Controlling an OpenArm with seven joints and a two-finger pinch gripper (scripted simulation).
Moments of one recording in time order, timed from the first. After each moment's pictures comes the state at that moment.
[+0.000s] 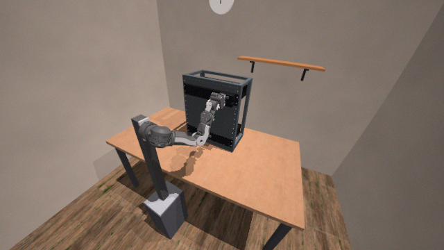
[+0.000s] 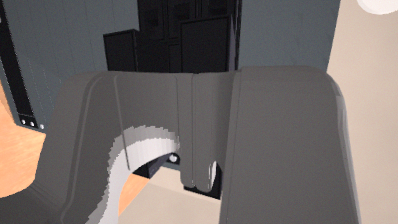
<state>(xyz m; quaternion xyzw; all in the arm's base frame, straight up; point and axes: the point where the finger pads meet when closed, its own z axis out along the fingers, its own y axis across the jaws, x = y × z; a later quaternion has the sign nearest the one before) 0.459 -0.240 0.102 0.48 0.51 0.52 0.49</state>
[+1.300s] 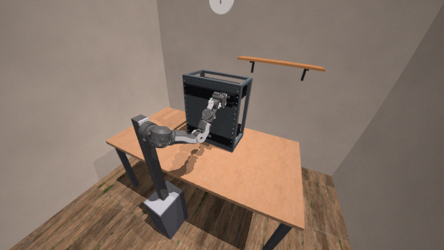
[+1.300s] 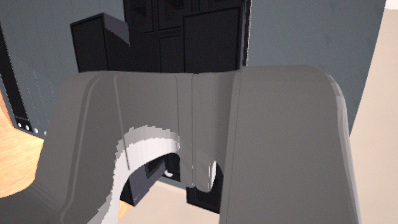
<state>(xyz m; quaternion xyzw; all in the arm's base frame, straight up) 0.483 -0.238 0.096 0.49 0.51 0.51 0.48</state>
